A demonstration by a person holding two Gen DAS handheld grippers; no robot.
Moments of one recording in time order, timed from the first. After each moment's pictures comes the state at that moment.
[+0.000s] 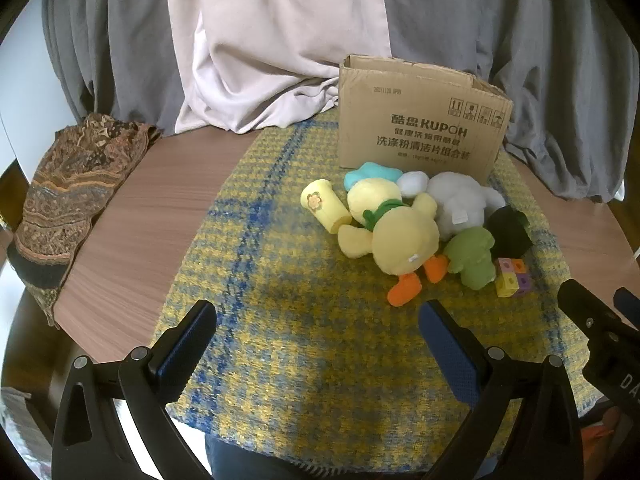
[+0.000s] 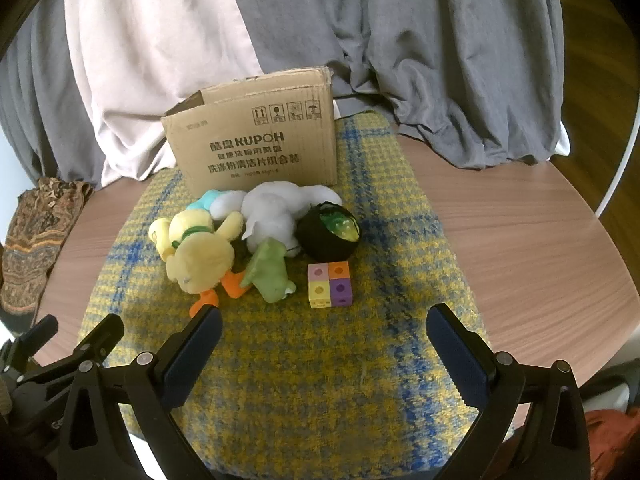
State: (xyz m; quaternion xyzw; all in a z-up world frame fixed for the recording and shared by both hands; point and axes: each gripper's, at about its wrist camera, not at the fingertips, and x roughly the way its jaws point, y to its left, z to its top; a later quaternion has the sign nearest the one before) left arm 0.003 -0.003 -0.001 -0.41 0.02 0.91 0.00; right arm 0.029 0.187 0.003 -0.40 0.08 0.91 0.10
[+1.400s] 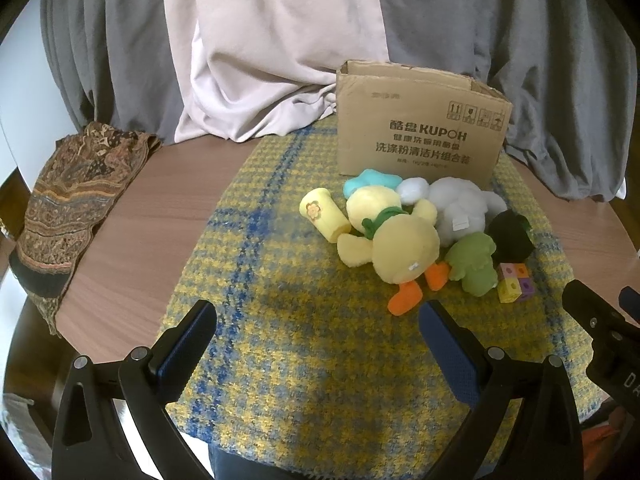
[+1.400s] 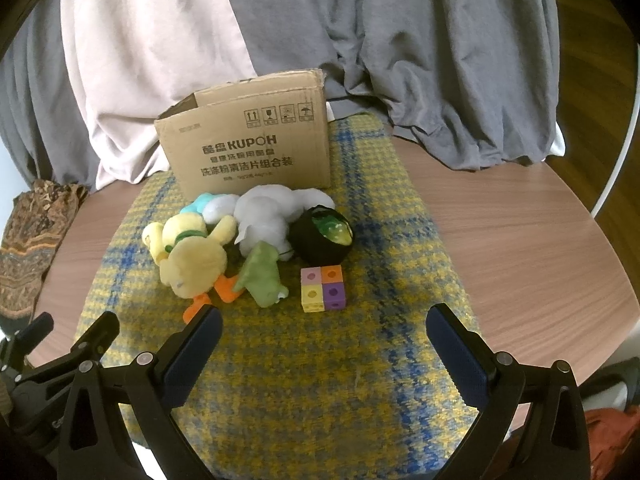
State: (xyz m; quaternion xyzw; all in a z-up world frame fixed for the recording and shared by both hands) left arm -0.002 0.001 0.000 -0.40 0.03 0.91 0.00; right arm 0.027 0.191 0.002 -0.40 0.08 0.91 0.11
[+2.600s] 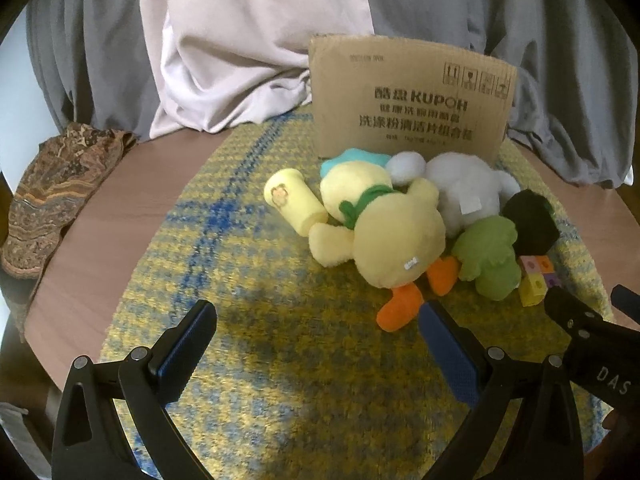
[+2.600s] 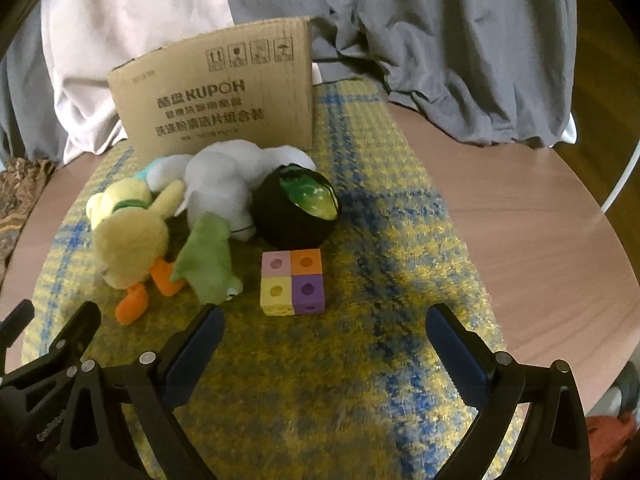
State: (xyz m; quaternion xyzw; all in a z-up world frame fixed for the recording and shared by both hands) left arm -0.035 0.025 -0.055 -0.40 0.04 0.91 0.02; right arm -0.016 0.207 -0.061 -0.44 0.06 0.89 0.13
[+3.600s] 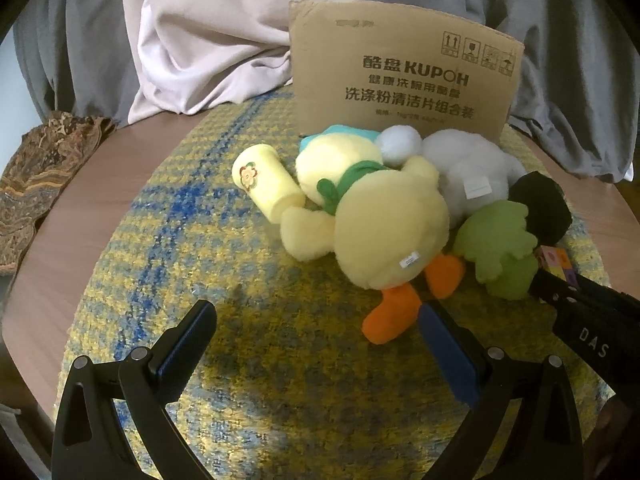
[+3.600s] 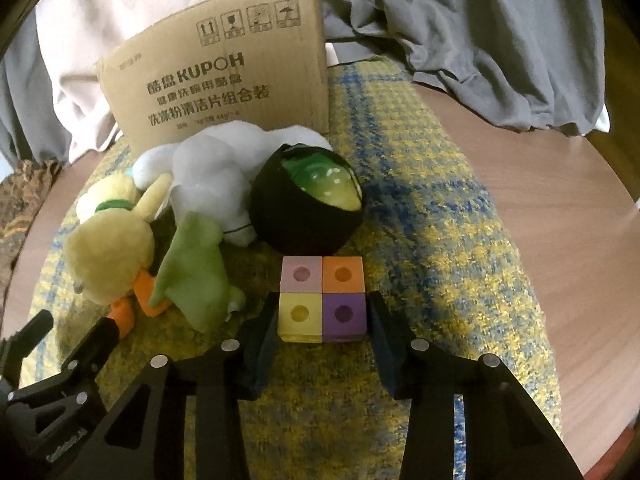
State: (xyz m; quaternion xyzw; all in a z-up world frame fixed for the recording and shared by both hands) left arm -0.055 0.036 -0.078 -0.42 0.03 0.91 0.04; right arm -0.050 0.216 -0.085 -0.45 0.09 0.89 0.09
